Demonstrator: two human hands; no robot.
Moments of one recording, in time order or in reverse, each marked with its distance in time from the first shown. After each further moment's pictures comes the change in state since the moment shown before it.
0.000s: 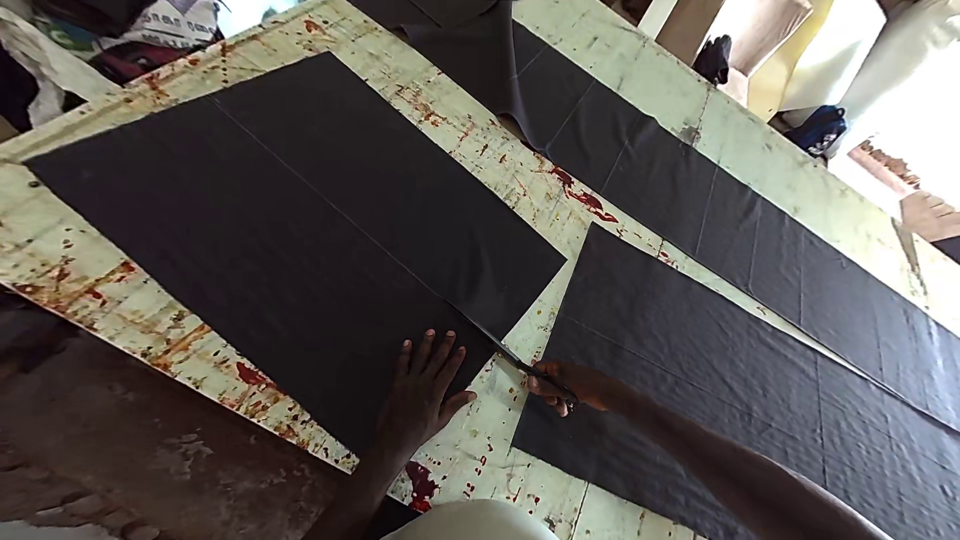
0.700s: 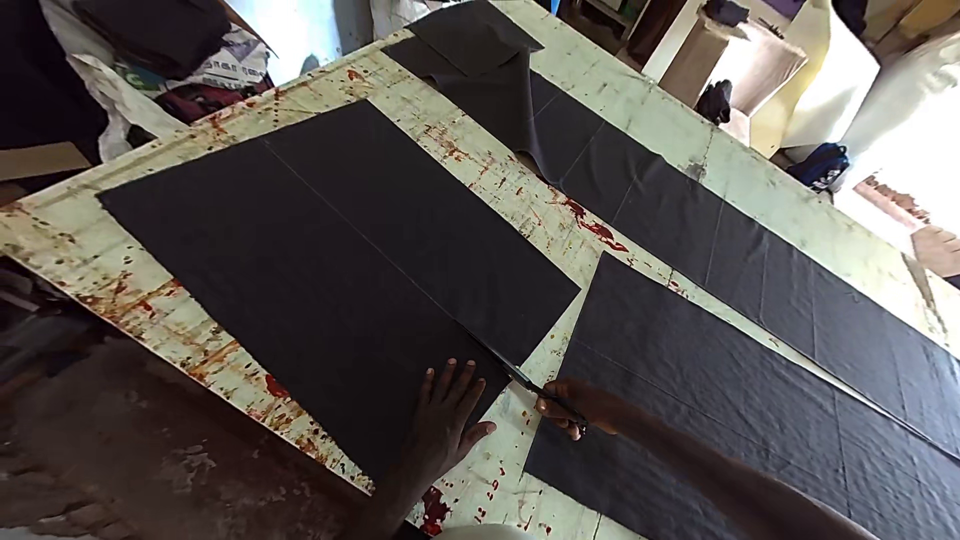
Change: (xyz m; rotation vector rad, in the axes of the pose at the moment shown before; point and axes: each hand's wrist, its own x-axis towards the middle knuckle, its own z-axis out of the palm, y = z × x) left_hand -0.007 0.013 -0.001 -0.032 -0.035 -0.019; right_hand 0.005 -0.017 0.001 -0.035 0.023 0.035
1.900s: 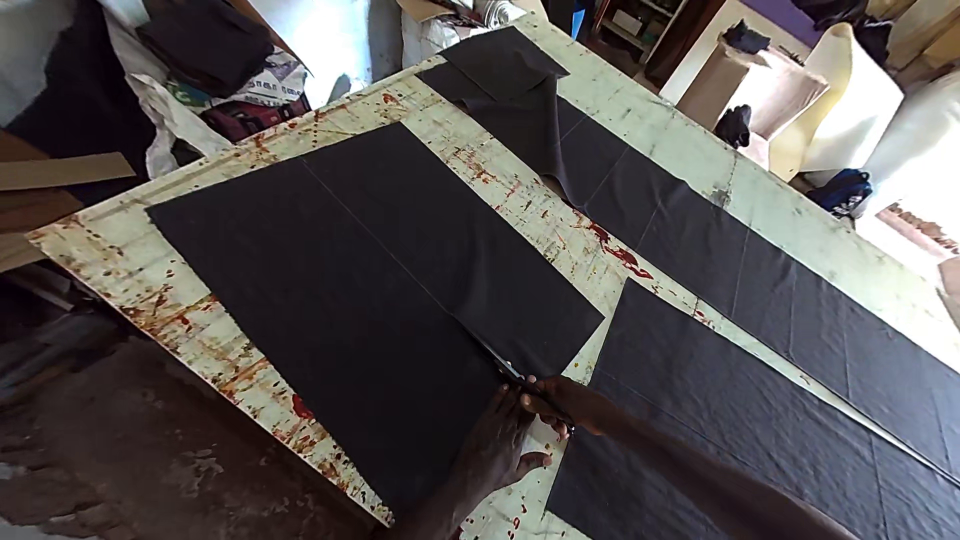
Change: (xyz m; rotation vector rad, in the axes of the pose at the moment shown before) left_hand 0.050 0.029 0.011 -0.025 -0.227 0.145; right_hand 0.054 -0.062 0.010 -0.029 0.050 -0.016
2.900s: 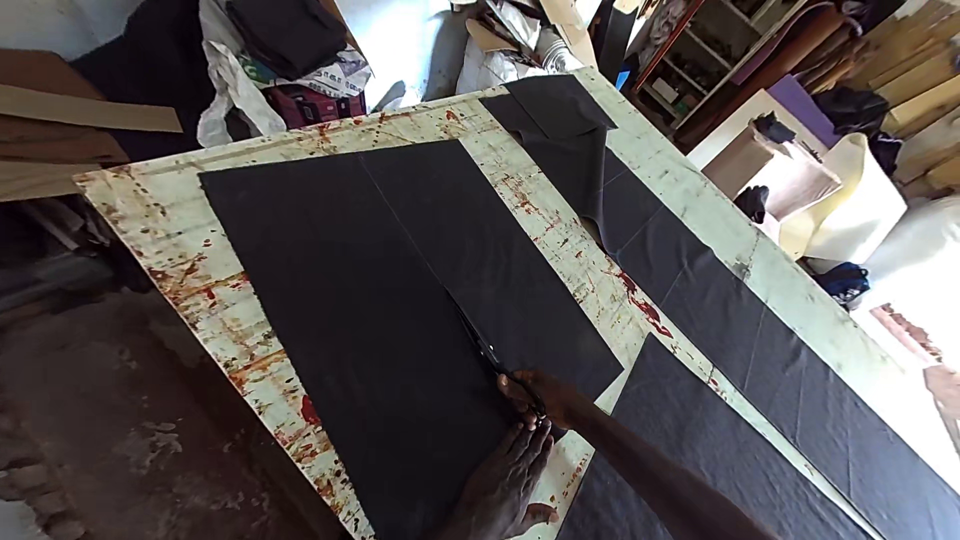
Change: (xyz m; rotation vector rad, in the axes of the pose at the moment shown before) left_hand -0.001 -0.002 0.007 -0.030 0.061 0.037; right_hand 0.072 -0.079 0.010 0.036 -0.008 0.001
